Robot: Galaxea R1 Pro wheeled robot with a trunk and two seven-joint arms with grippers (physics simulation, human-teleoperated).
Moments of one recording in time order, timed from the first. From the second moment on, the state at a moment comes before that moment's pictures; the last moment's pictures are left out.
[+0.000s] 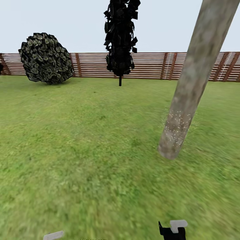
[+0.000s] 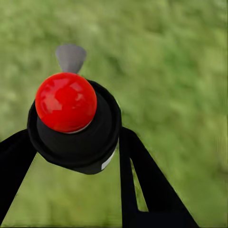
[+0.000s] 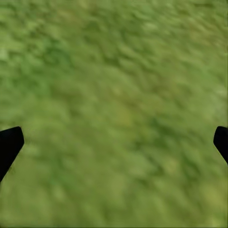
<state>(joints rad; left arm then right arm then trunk) -0.36 0.15 -0.43 -0.08 0.61 -0.42 0.06 -0.42 -0.05 0.11 -0.07 -0.05 -0.55 -0.07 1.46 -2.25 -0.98</state>
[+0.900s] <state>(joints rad) -0.36 0.15 -0.43 -0.08 0.61 -0.42 0.06 -0.42 -0.05 0.11 -0.07 -0.05 -0.55 -0.07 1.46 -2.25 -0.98</state>
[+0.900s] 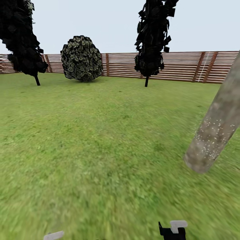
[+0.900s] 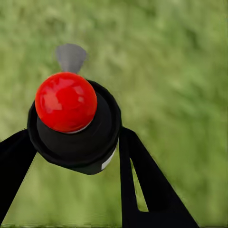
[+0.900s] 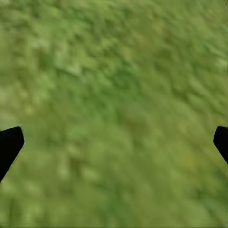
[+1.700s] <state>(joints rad) -0.36 0.15 -0.43 -0.08 0.61 -0.42 0.06 -0.42 -0.05 0.11 -0.07 -0.05 -0.55 -0.07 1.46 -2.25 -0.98</state>
